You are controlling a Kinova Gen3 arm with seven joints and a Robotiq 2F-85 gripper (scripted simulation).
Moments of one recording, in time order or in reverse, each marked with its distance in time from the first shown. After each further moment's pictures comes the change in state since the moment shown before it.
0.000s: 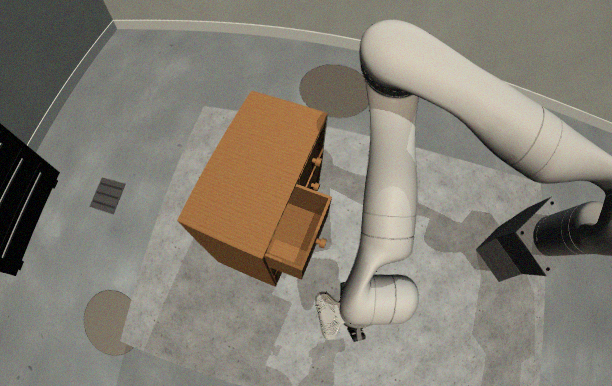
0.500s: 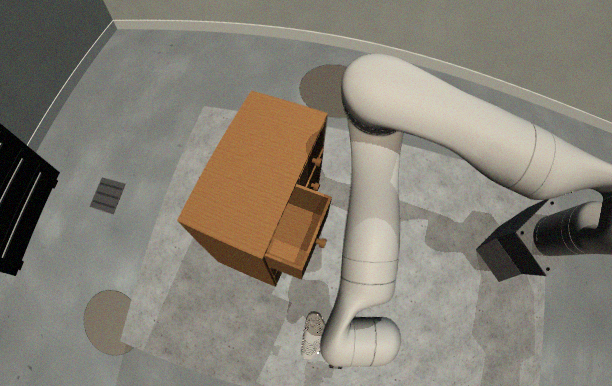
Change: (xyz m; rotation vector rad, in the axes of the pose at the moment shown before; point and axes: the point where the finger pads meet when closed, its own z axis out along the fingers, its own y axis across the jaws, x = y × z) arm 0.038 -0.051 0.001 0.000 -0.001 0.347
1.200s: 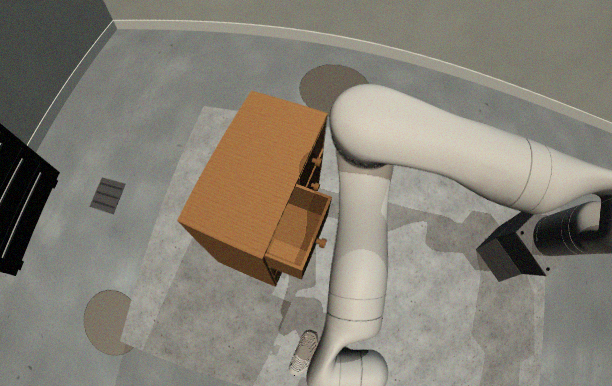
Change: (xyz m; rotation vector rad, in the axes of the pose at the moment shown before) arm 0.011 -0.048 0.001 0.003 0.000 0.222
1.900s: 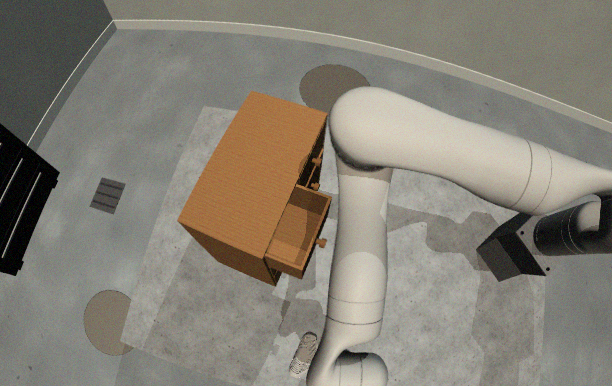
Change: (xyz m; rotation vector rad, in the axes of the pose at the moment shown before) arm -0.002 -0.004 -0.001 0.000 -0.001 0.008
